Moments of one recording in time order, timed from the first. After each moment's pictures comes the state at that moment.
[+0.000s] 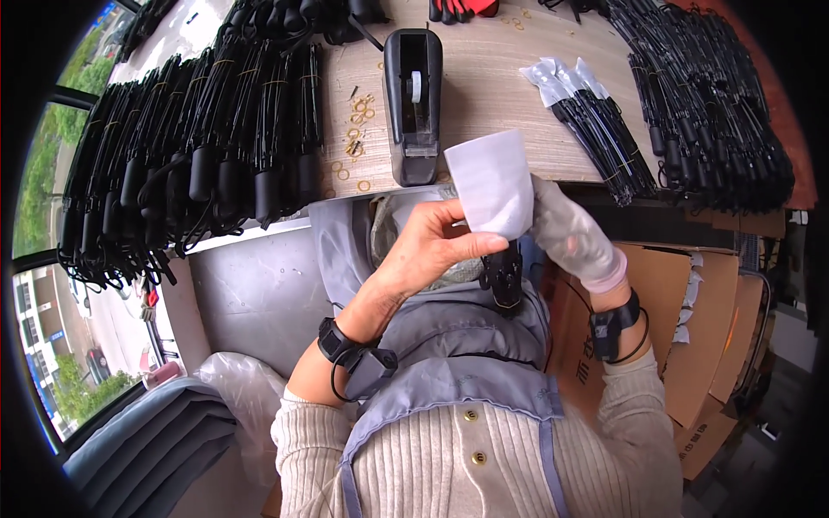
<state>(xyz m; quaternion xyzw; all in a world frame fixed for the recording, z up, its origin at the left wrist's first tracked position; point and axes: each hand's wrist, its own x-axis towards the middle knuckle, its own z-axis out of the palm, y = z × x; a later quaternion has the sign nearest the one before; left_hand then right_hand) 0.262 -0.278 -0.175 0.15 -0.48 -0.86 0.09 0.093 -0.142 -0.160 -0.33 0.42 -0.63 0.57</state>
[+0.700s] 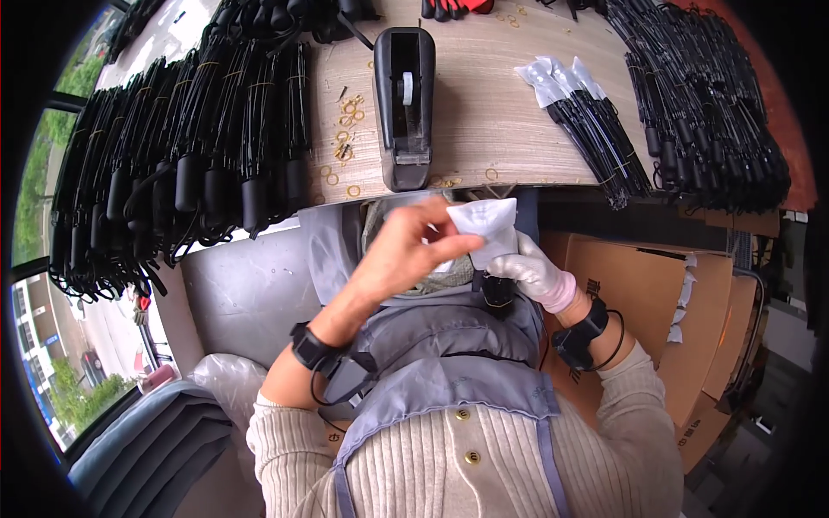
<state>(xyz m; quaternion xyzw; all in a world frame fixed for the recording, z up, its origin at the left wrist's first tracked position) 0.268 -0.295 -0.185 0.23 -0.65 -0.72 0.06 0.110 -0.130 -0.204 -0.19 0.50 -0.52 0.66</state>
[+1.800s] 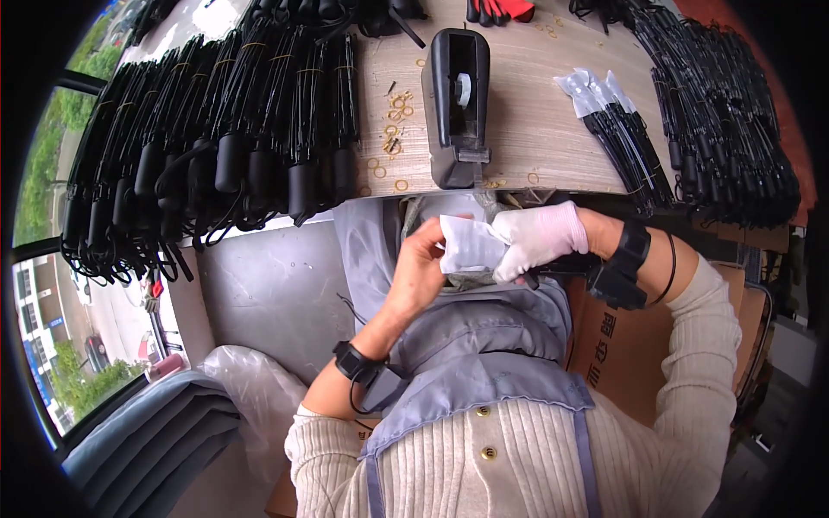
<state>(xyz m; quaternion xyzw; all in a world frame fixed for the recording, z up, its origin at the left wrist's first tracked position) 0.305 -0.275 -0.237 0.28 -0.49 -0.77 0.29 0.117 -0.236 -0.164 -0.53 0.52 0.01 0.67</state>
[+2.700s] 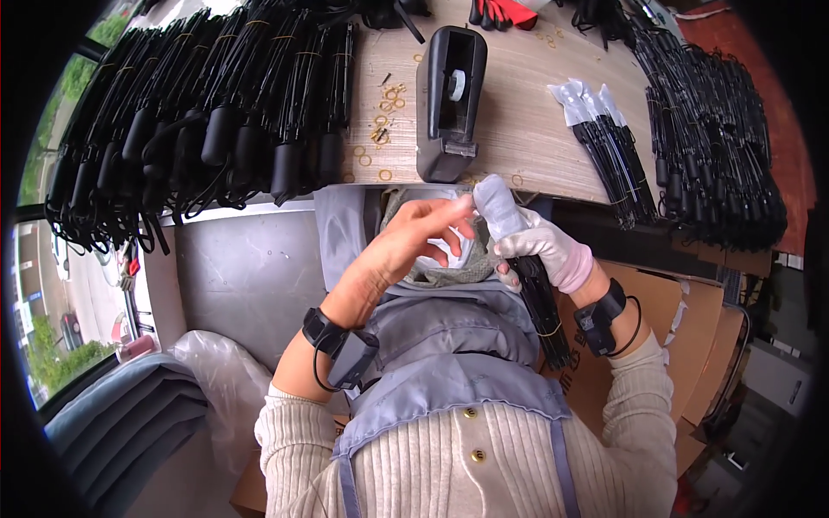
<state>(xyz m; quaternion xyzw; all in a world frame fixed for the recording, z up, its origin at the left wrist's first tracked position) 0.292 -0.307 -0.206 0.29 -0.35 -0.89 0.03 0.116 -0.183 -0.160 -0.11 0.53 -0.40 0.74</state>
